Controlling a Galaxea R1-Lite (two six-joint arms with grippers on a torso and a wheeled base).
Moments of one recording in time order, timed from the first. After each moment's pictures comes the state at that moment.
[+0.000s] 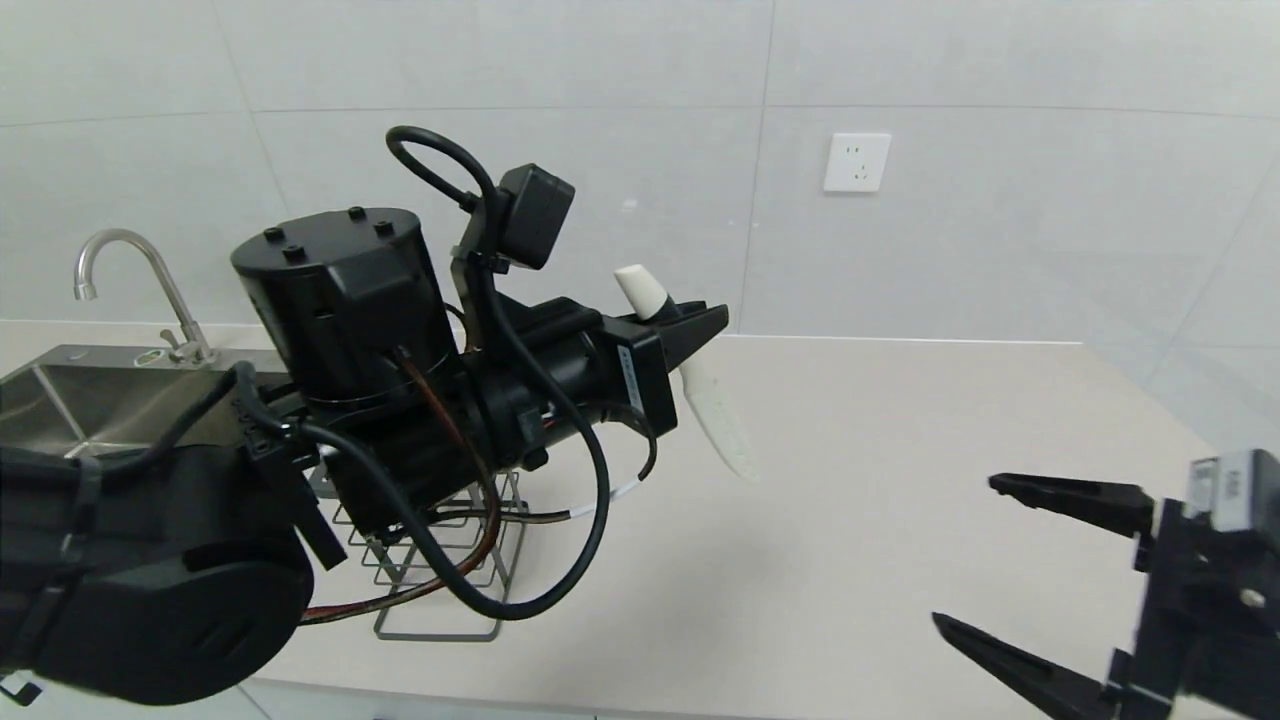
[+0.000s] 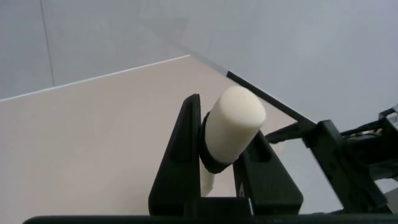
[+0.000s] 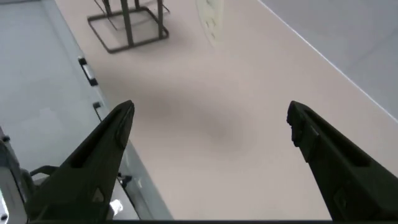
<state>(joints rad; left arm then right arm) -0.79 1.69 -0.87 -0.89 -0.18 -0.27 0.55 1.14 -0.27 -0.57 0.19 -0.33</state>
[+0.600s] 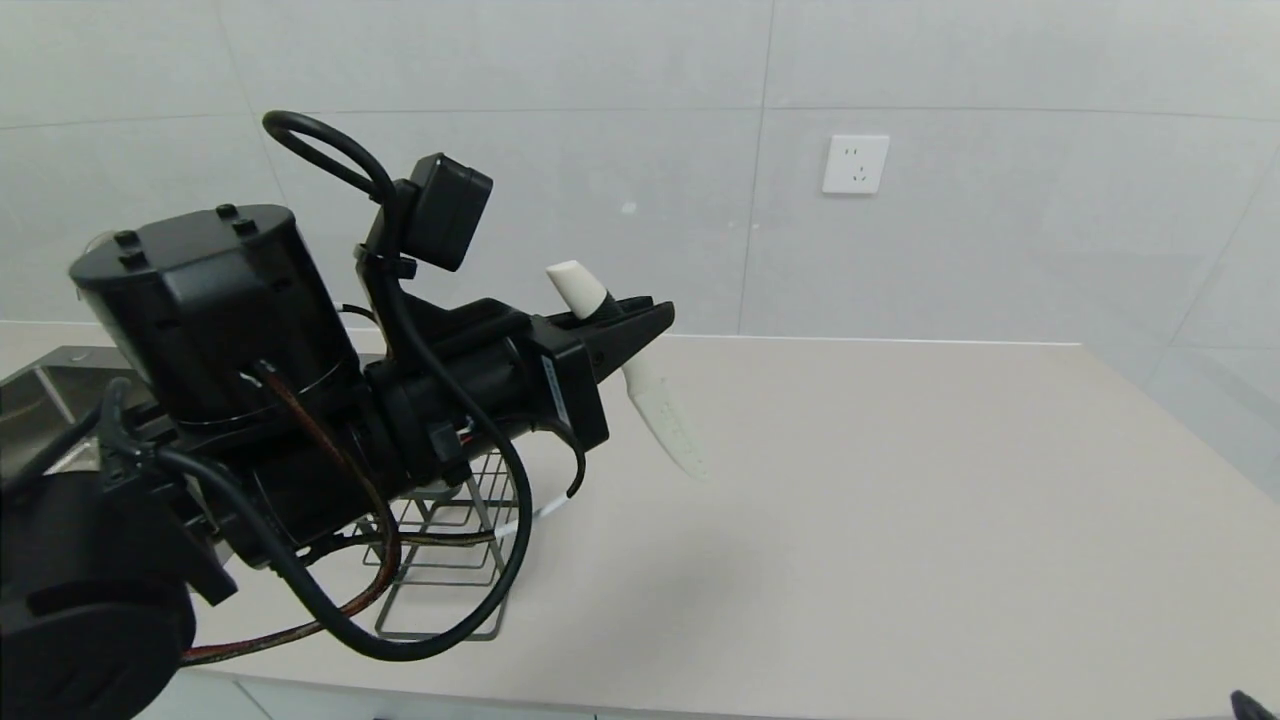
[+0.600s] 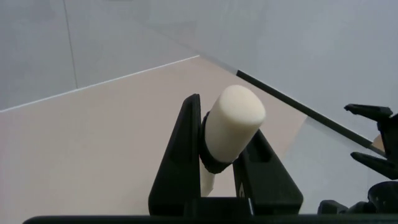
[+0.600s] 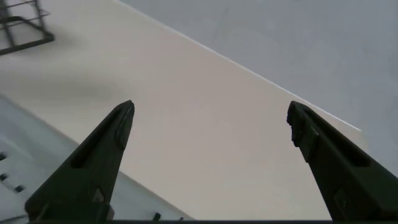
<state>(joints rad) -0.76 1.58 -0.77 -0.89 -0.18 -0.22 0.24 0.38 -0.04 -0.33 0.03 -0.34</state>
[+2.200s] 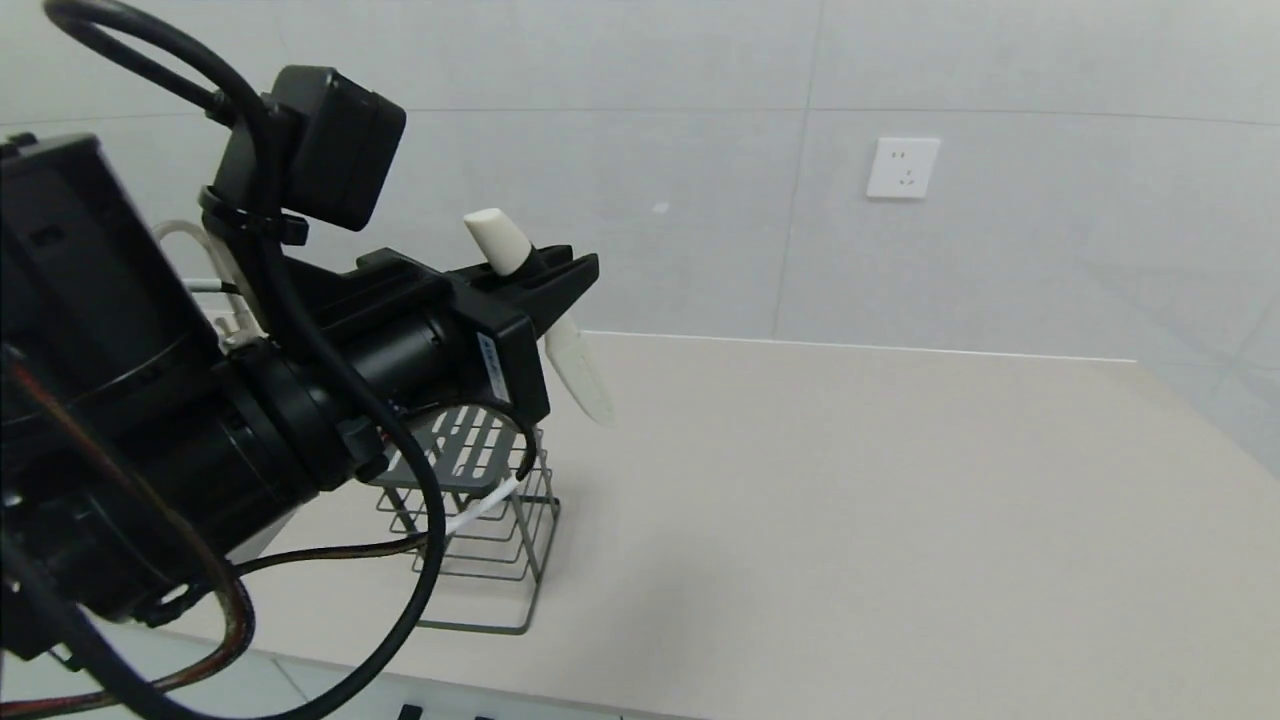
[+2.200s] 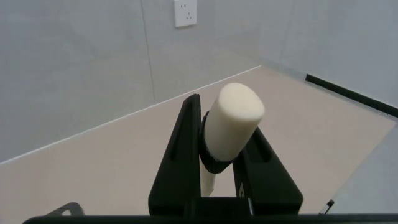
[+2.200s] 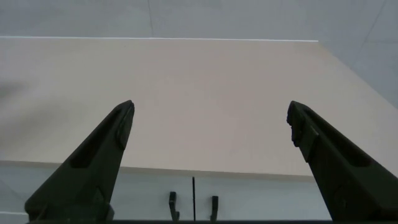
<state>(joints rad) -0.81 1.44 -0.79 -0.75 0.12 0.04 0.00 0.00 0.00 0.00 0.01 0.00</state>
